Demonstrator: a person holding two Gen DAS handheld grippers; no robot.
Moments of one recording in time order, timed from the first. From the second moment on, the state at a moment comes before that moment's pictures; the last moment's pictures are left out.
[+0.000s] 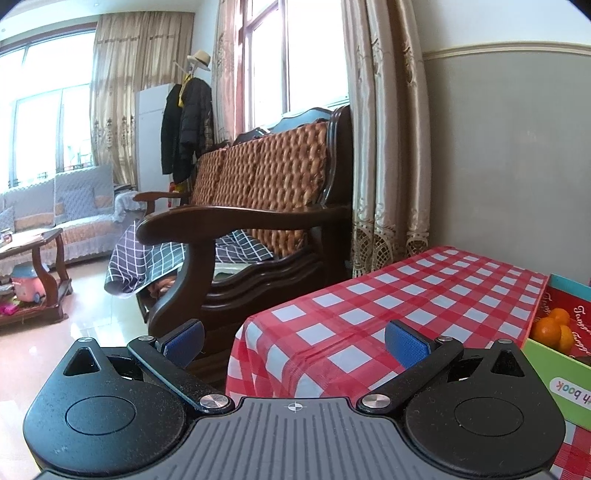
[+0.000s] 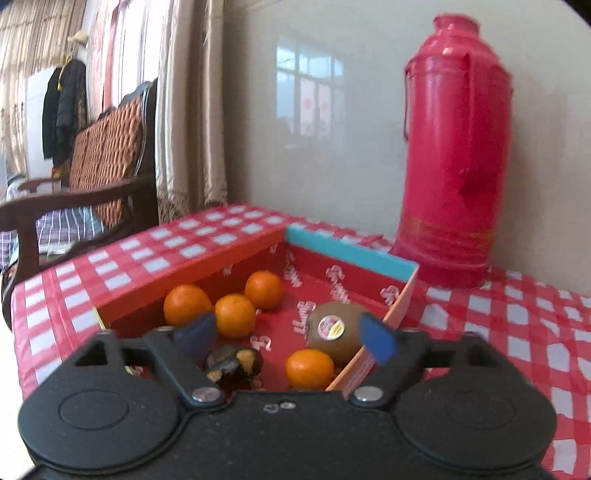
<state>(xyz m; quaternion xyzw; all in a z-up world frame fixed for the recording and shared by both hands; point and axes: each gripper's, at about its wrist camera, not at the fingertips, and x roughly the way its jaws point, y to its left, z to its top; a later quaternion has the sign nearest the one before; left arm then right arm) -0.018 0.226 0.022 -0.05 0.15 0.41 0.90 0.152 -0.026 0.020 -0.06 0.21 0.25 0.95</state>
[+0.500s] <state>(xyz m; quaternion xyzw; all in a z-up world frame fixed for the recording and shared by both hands) 0.000 0.185 0.048 -0.03 0.18 0.30 0.94 0.055 -0.084 0.061 0.01 0.26 0.15 0.95</state>
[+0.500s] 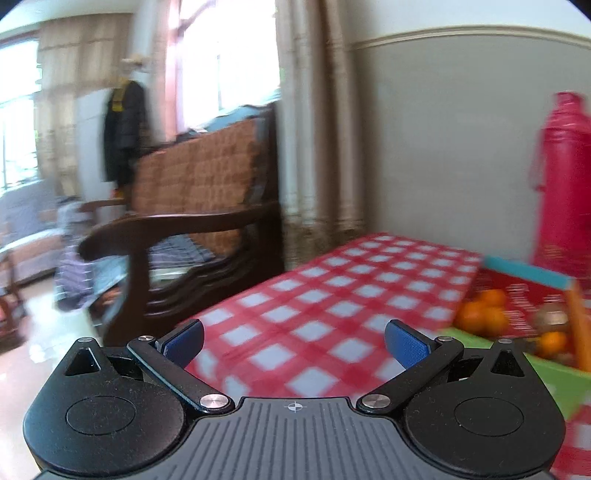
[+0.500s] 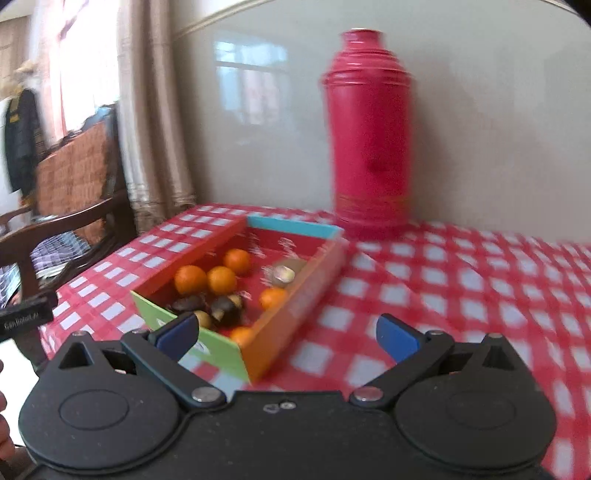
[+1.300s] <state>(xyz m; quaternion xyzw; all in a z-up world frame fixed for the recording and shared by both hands) -0.106 0.101 0.153 -0.03 0.24 0.13 0.96 -0.065 -0.090 0.107 -0.01 0.25 0.03 0.97</state>
